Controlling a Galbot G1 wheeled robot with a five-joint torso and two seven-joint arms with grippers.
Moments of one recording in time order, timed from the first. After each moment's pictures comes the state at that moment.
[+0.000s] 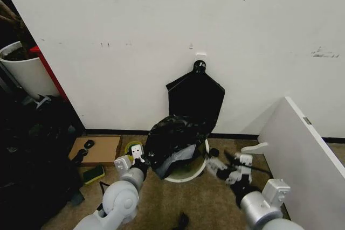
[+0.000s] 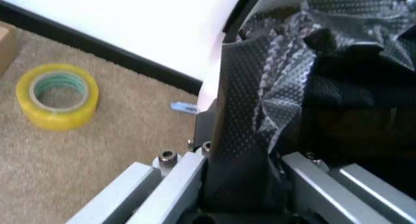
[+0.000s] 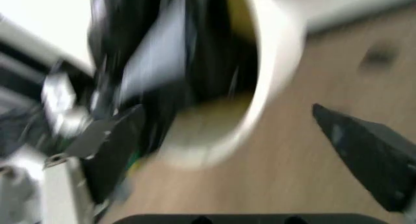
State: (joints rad) left arm 1.22 -1.12 -0.07 -1.99 -0.98 0.21 -0.55; right arm -1.70 1.07 0.26 2.50 1.06 -0.43 0.54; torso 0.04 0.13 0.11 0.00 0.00
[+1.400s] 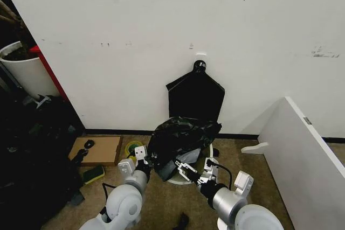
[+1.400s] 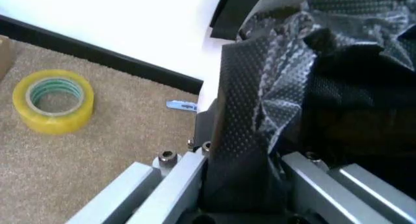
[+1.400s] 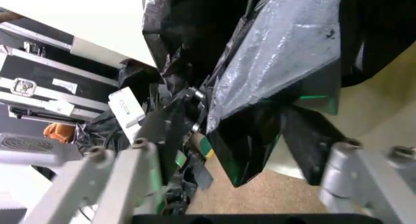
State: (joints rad) left arm 1.27 -1.12 -0.05 -2.02 -0.89 0.22 -0.51; right arm -1.52 1.18 0.15 2.37 1.27 -0.40 0.52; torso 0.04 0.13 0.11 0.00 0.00
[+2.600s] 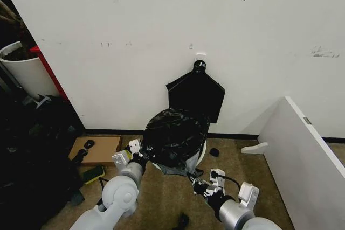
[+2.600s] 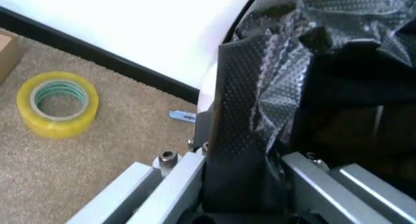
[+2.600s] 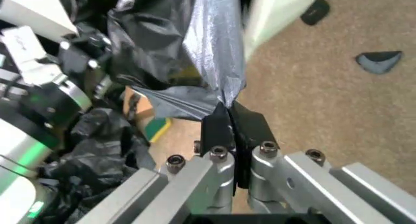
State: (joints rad) left arm 1.21 -1.11 -0.11 -2.00 -1.03 0.22 -0.55; right arm -1.63 1.13 0.17 2.37 1.10 -0.43 0.52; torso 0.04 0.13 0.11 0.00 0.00
